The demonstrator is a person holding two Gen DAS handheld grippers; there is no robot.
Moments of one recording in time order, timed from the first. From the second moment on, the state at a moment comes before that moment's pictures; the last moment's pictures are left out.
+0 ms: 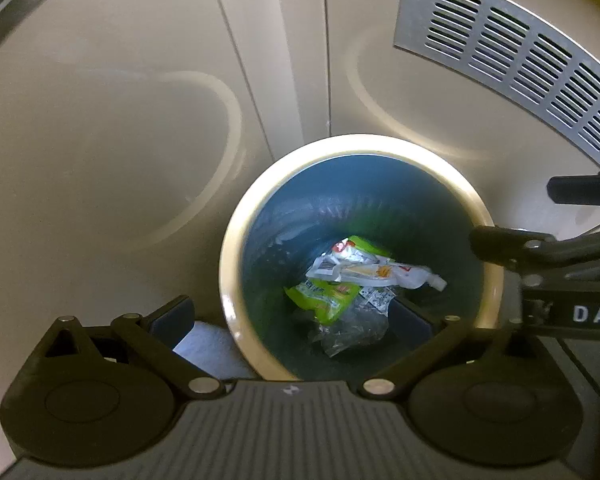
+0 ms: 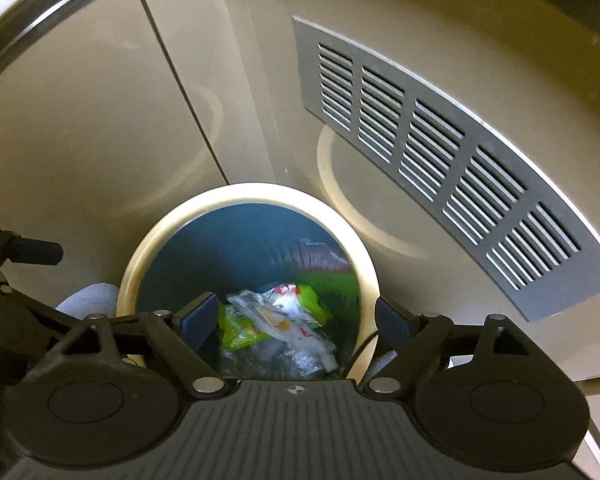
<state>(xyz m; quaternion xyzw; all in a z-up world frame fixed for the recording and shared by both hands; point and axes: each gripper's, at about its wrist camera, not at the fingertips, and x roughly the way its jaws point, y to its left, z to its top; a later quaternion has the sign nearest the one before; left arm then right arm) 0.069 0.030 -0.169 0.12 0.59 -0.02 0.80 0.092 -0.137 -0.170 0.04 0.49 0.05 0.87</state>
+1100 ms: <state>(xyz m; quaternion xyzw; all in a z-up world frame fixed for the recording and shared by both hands) -0.013 0.028 -0.070 0.14 0.53 0.02 0.83 0.014 -0.136 -0.096 0.04 0.40 0.07 0.91</state>
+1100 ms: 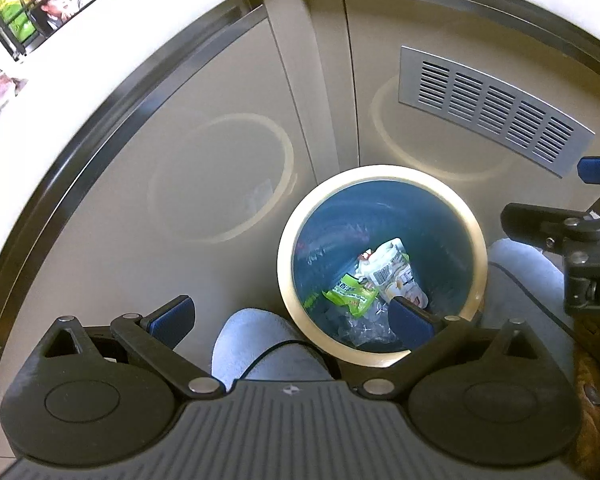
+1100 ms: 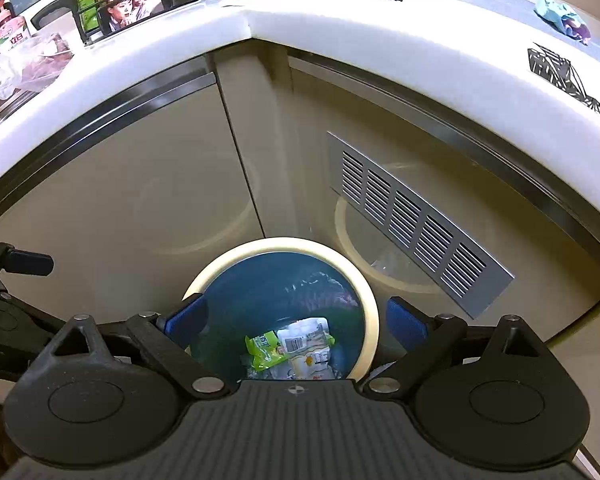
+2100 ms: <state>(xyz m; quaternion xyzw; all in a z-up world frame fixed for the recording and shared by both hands) -0.018 0.031 -0.075 0.13 0.52 0.03 0.84 0.016 -0.137 -0.100 0.04 0.41 0.07 0.91</state>
